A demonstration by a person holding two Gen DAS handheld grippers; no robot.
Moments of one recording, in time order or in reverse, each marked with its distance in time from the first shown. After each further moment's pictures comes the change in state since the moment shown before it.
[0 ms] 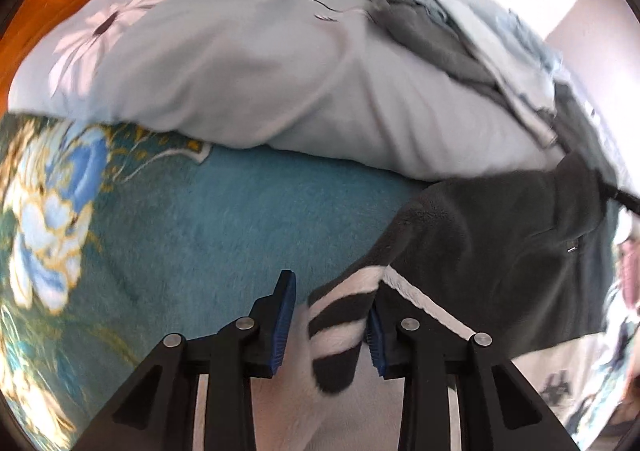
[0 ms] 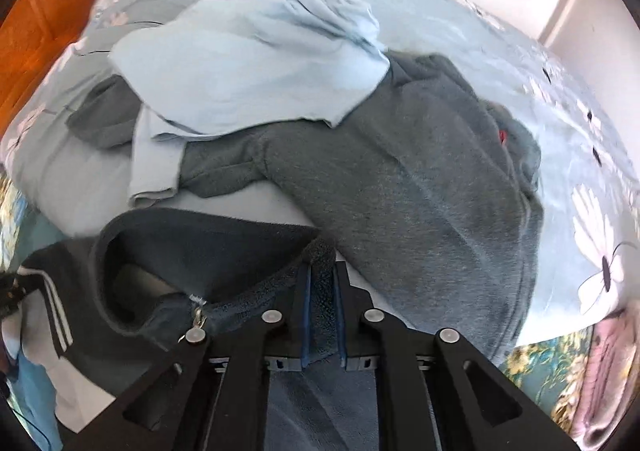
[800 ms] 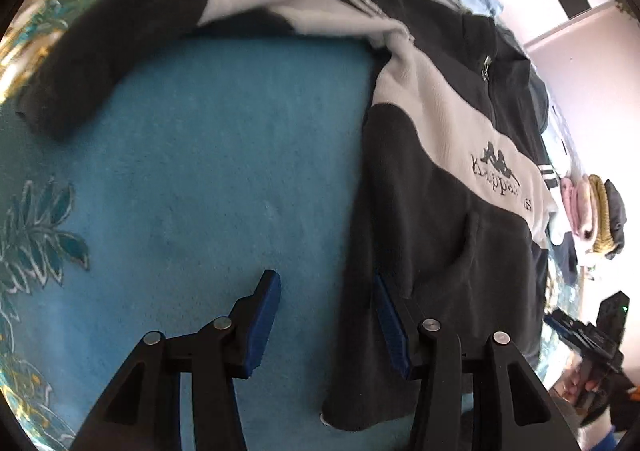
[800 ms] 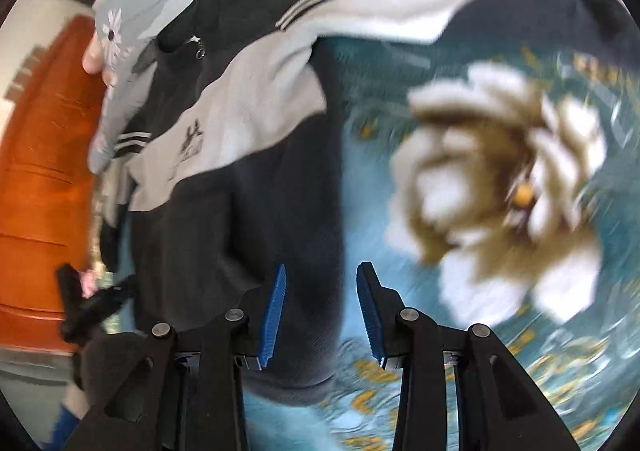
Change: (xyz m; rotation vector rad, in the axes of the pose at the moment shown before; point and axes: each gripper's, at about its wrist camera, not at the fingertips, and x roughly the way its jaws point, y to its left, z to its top) left arm -0.069 -0.002 -0.277 -0.156 0.108 -0.184; right arm -0.116 -0.065 -0.400 0.584 0.175 0.457
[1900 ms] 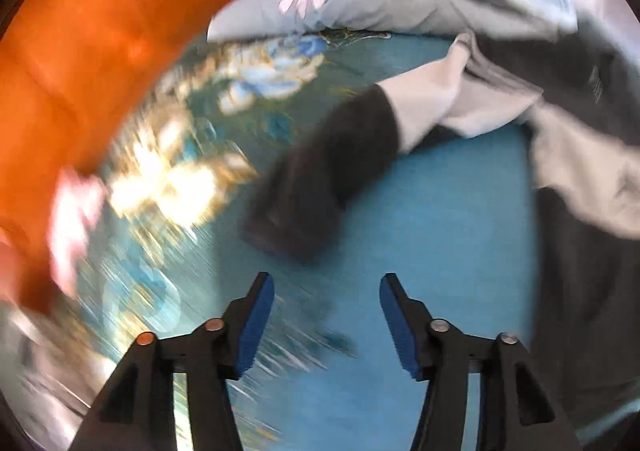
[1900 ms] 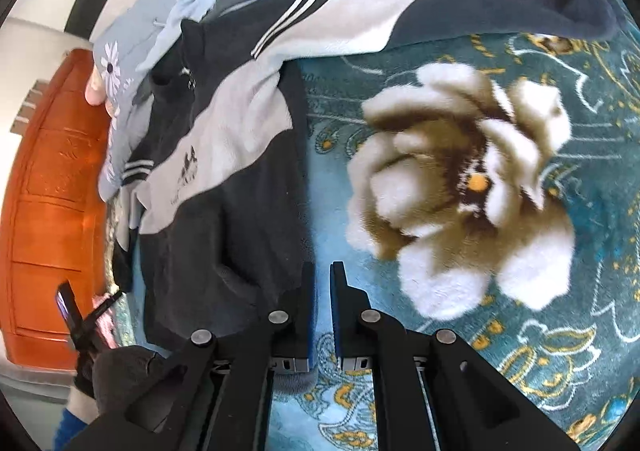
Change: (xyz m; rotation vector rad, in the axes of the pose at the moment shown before) left arm -0.061 0.026 0.039 0.264 -0.203 0.755; right arm -0.026 -0.027 0.001 0.047 -0.067 0.008
